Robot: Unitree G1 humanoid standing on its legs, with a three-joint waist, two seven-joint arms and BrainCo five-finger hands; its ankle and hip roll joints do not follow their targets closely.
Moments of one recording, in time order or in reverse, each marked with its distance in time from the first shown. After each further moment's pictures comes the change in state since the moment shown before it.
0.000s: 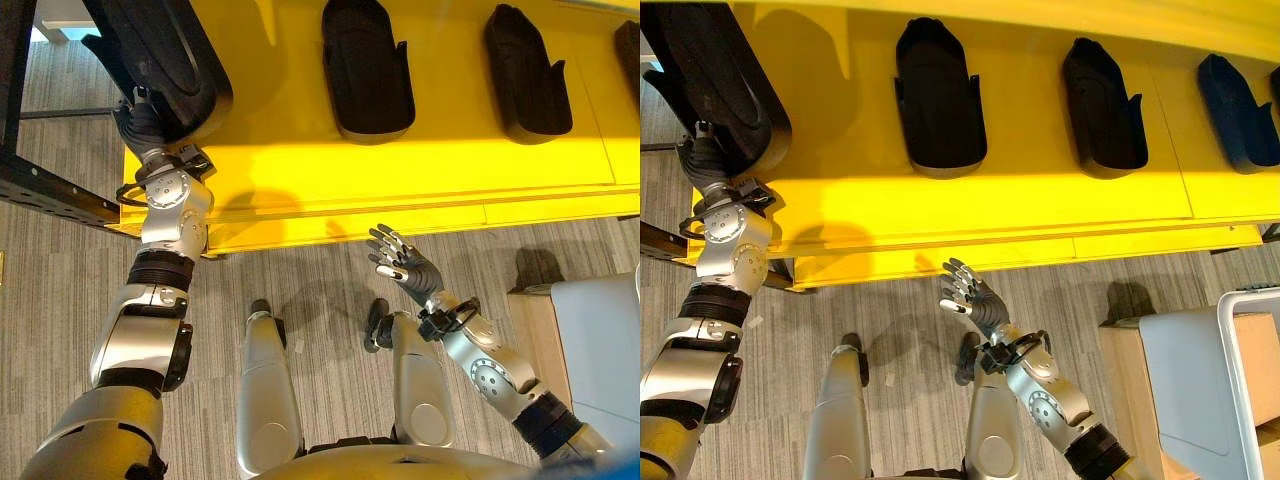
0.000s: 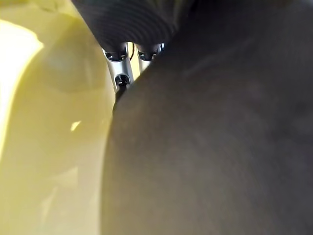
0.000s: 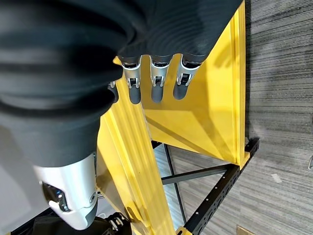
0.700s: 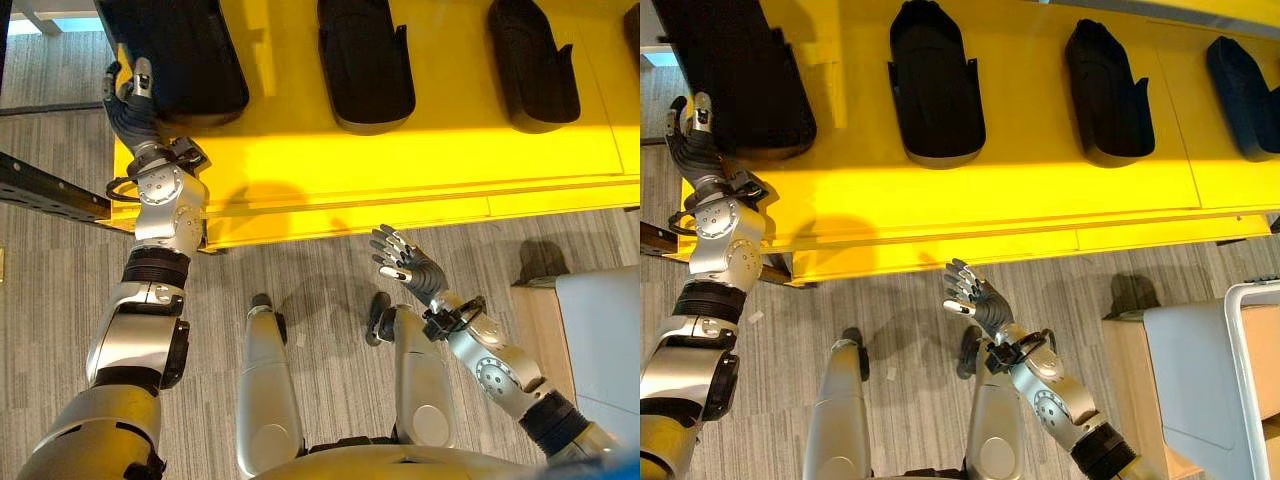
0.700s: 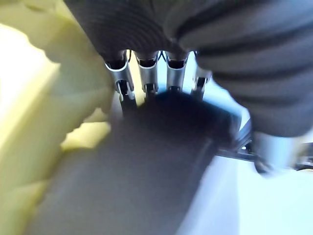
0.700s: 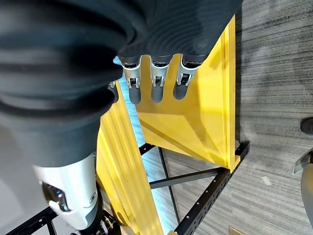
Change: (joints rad) left arm -0.007 0.013 0.012 -0.008 0.000 -0.009 -0.038; right arm 0.011 -0.033 -0.003 -0.001 0.000 0.003 0.012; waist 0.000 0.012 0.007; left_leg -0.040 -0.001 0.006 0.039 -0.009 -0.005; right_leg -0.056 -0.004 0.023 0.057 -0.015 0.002
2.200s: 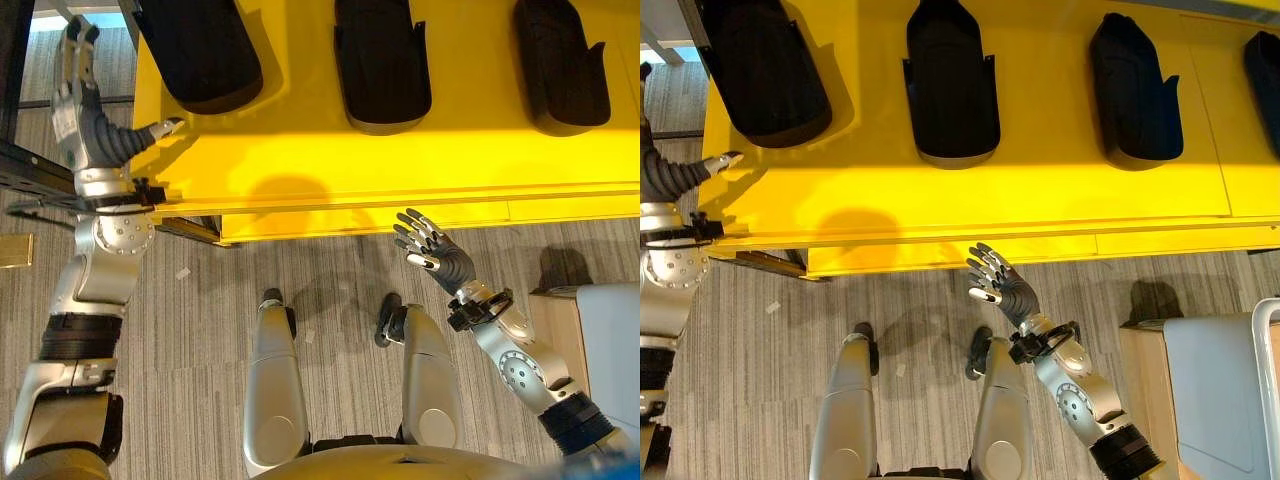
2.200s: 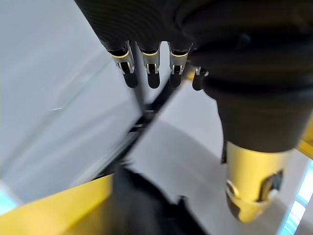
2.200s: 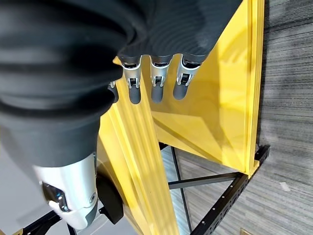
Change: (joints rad) left arm 0.286 0.285 0.053 -0.507 1.032 0.144 0.028; right arm 0.029 -0.042 -0.149 -0.048 0.000 0.007 0.079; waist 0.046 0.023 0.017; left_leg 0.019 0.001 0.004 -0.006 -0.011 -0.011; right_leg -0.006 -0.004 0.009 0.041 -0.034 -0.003
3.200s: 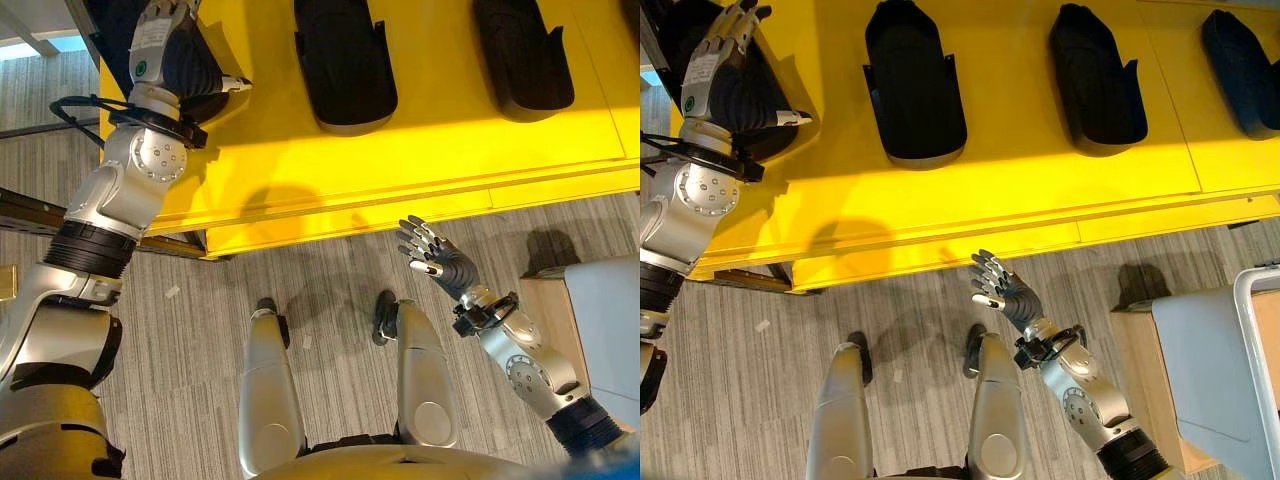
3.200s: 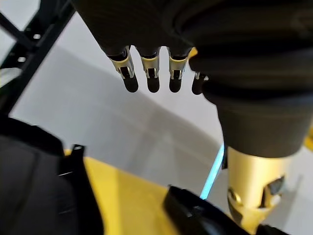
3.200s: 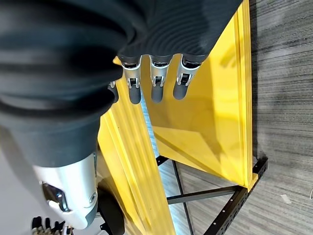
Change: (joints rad) left arm -0.366 0.023 -0.357 0.257 -0.095 0.051 -0.202; right arm 0.033 -0.035 -0.002 -0.004 -0.002 0.013 0.009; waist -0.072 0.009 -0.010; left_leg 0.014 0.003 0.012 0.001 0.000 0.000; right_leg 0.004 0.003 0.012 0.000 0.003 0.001
